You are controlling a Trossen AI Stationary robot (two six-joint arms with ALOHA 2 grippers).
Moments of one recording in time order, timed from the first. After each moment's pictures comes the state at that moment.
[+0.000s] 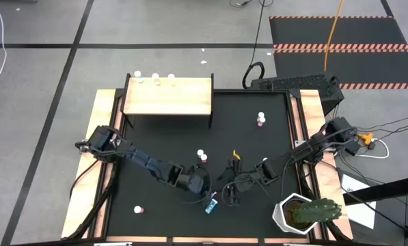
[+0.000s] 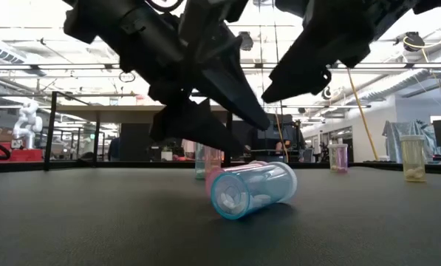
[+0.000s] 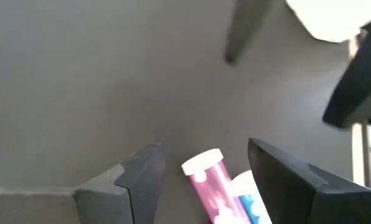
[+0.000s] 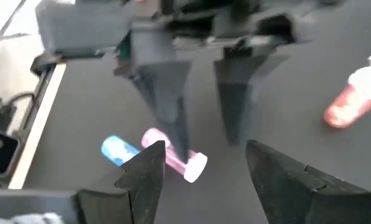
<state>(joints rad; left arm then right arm) -0.36 1.94 1.10 0.12 -0.19 -0.81 0.44 1.62 0.87 0.05 0.27 0.44</state>
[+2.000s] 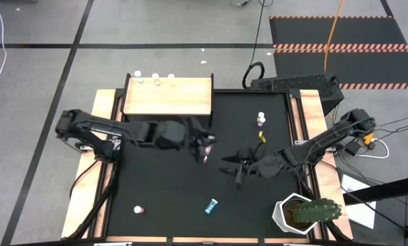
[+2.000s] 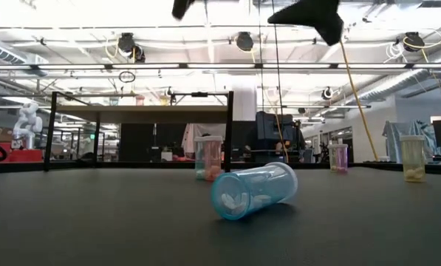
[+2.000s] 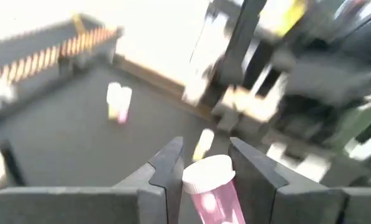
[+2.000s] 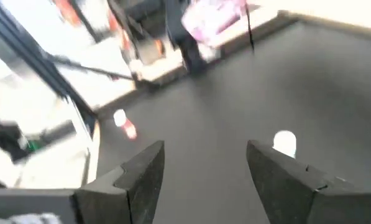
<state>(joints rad) -0.14 1.50 1.32 -0.14 -0.32 -0.43 0.43 1.32 0.80 0.18 0.55 0.62</state>
